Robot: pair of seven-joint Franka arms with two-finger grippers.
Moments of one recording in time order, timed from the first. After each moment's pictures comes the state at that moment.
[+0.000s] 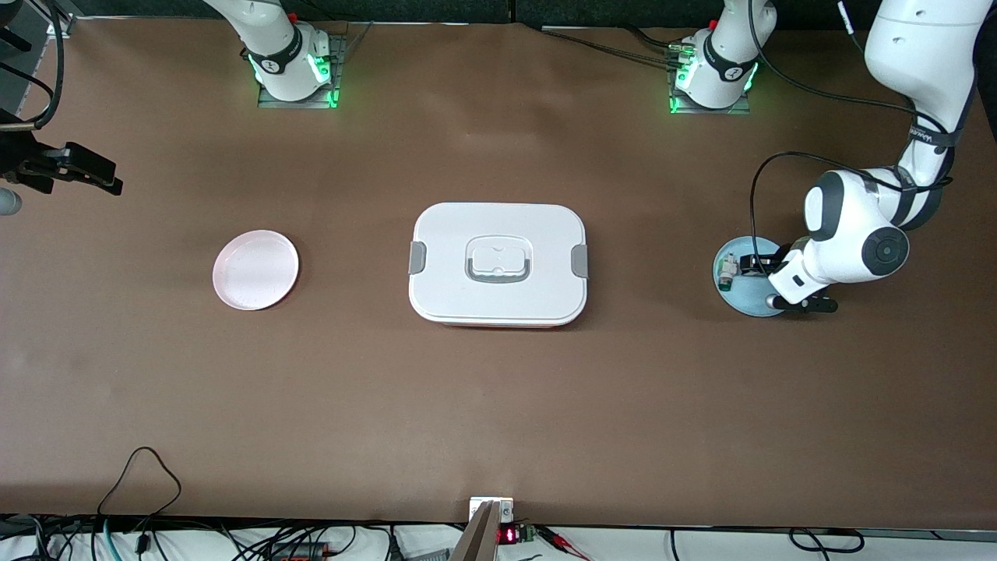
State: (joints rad) left arm 0.14 0.39 -0.09 -2.09 0.02 2.16 0.10; right arm 0.08 0.05 -0.12 -1.54 -0.02 1.51 -0.03
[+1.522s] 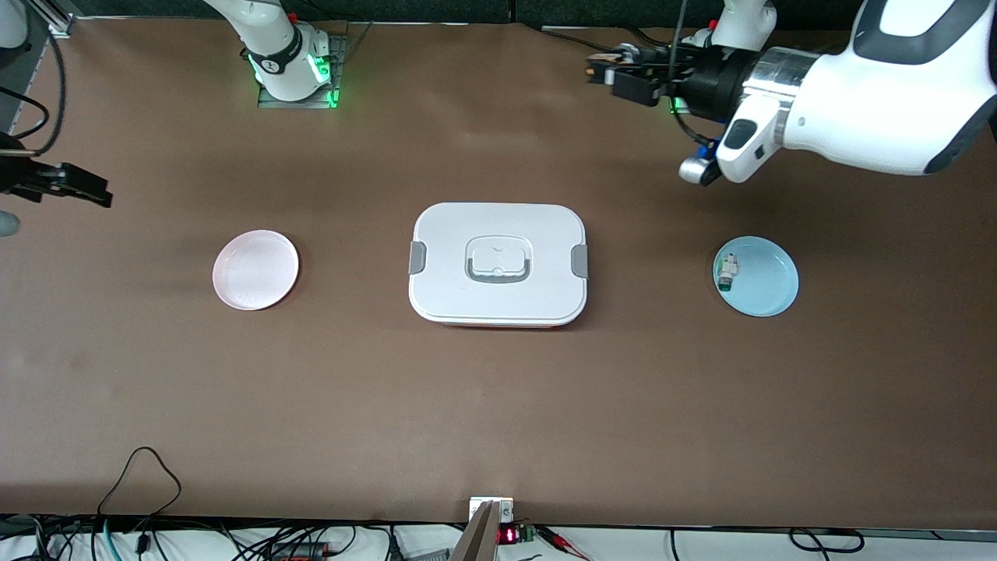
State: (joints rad) left arm 0.11 0.19 -0.43 -1.54 -1.11 1.38 -1.01; right arm 0.09 0.09 -0.12 -1.55 -0.07 1.52 -0.03
